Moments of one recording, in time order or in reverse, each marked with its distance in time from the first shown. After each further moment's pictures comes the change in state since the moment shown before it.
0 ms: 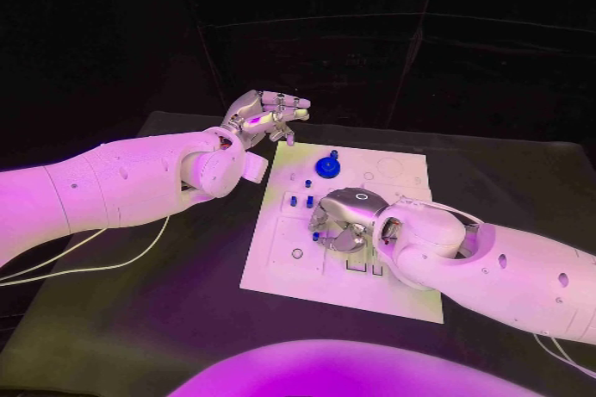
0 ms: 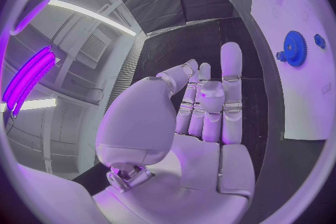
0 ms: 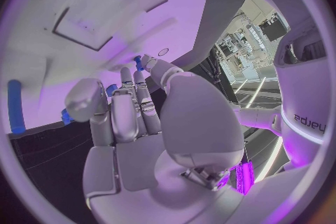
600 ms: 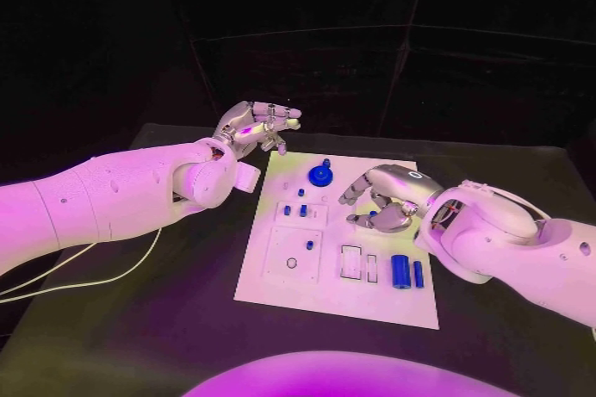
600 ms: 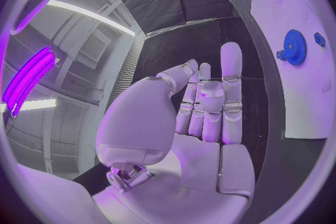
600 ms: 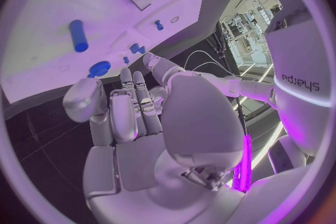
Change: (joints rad) left arm 0.000 -0.001 0.000 -0.006 0.000 0.002 -0.002; left_hand 0.000 0.000 0.000 0.000 0.000 0.000 0.000 0.000 0.000 0.000 0.000 0.000 0.000 0.000 0.000 0.000 0.000 0.000 0.000 0.000 0.000 0.000; right arm 0.088 -0.231 0.020 0.102 0.173 -0.146 0.079; right_hand -0.009 -0.009 -0.039 0.003 0.026 -0.023 -0.005 0.000 0.000 -0.014 -0.003 0.006 0.002 0.000 0.000 -0.004 -0.008 0.000 0.000 0.000 0.000 -0.001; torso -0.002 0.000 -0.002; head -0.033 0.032
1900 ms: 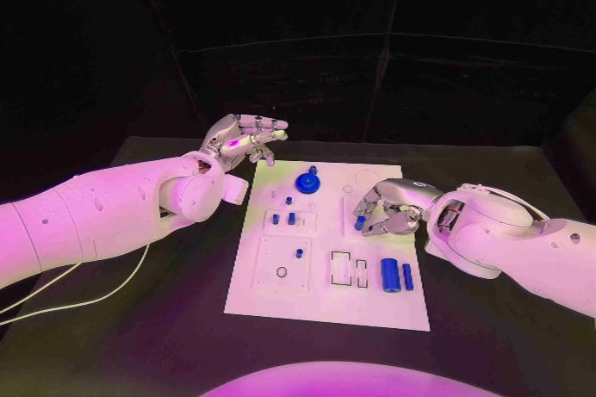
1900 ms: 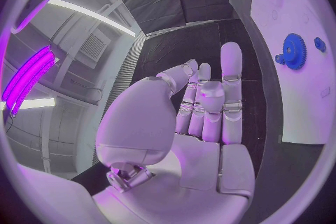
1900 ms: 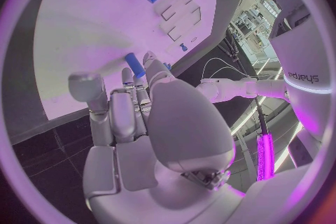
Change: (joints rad) left arm -0.004 0.015 -0.001 -0.009 0.000 0.011 -0.003; left_hand 0.000 0.000 0.000 0.000 0.000 0.000 0.000 0.000 0.000 -0.004 -0.004 0.000 0.000 0.000 0.000 0.000 -0.002 0.000 0.000 0.000 0.000 -0.001; right arm -0.022 -0.038 0.002 -0.082 0.047 0.135 -0.034; right_hand 0.187 0.129 -0.388 0.101 -0.033 -0.087 -0.013 0.007 0.006 -0.071 -0.013 0.195 -0.005 -0.002 0.001 -0.031 -0.074 0.016 -0.027 0.001 -0.106 -0.137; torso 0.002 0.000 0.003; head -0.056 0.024
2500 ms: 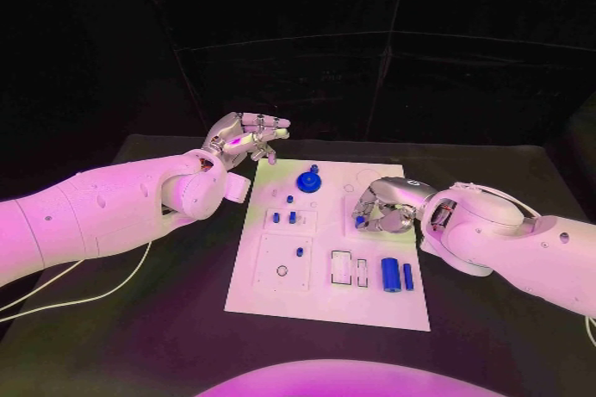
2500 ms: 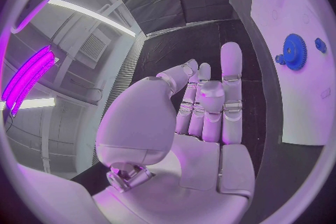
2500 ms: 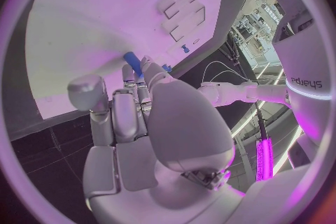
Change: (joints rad) left arm 0.000 0.000 0.000 0.000 0.000 0.001 -0.001; left_hand 0.000 0.000 0.000 0.000 0.000 0.000 0.000 0.000 0.000 0.000 0.000 0.000 0.000 0.000 0.000 0.000 -0.001 0.000 0.000 0.000 0.000 0.000; right arm -0.001 0.034 0.001 -0.017 -0.037 0.006 -0.017; right_hand 0.012 0.031 0.103 0.013 -0.029 0.122 -0.014 0.035 0.003 0.119 -0.021 -0.045 0.000 0.003 -0.018 0.017 0.026 0.000 0.025 -0.018 0.034 0.047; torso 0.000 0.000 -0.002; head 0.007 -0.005
